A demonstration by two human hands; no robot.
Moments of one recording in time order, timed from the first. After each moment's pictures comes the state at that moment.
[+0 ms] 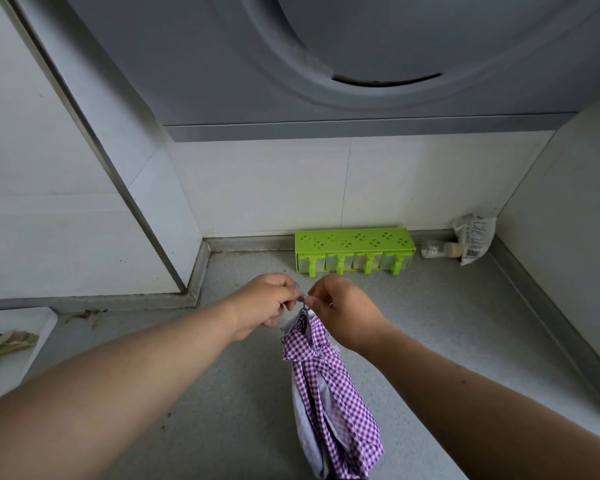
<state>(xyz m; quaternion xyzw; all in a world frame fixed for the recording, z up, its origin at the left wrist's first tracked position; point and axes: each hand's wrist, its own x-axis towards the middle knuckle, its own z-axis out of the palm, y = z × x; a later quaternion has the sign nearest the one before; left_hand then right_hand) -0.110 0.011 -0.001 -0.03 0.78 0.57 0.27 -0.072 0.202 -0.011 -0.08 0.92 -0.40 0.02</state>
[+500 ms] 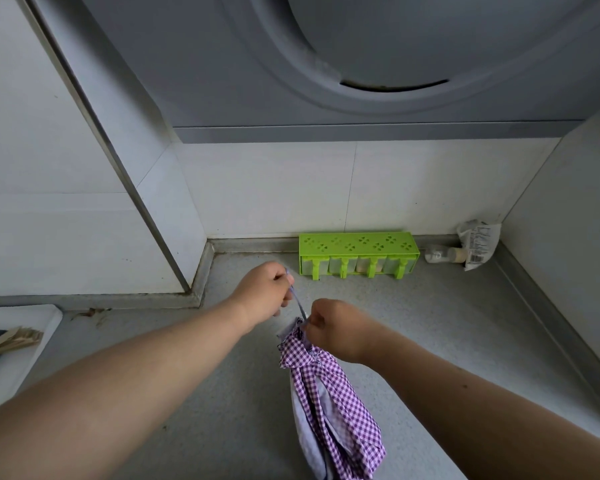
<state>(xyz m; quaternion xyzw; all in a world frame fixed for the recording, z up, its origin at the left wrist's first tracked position) -0.113 0.014 0.009 -0.03 0.87 0.48 0.13 -0.064 0.192 0.000 -0.13 0.94 -0.27 0.16</state>
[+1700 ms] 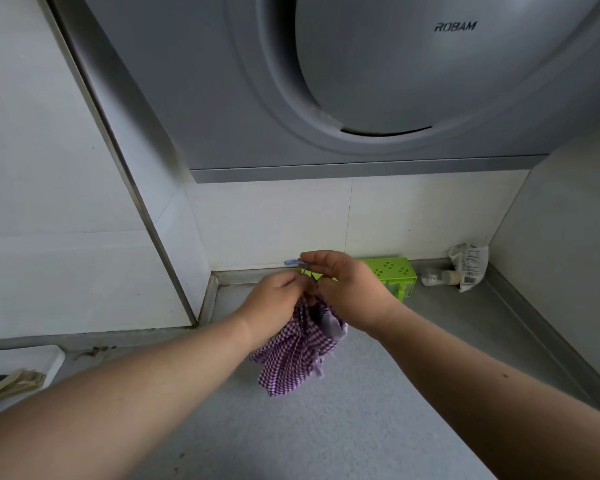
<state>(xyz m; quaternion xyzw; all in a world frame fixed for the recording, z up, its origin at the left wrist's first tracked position) -0.099 0.007 0.061 0.06 0.81 0.57 0.09 -0.078 0.169 0.090 -0.06 0.82 -0.57 0.00</state>
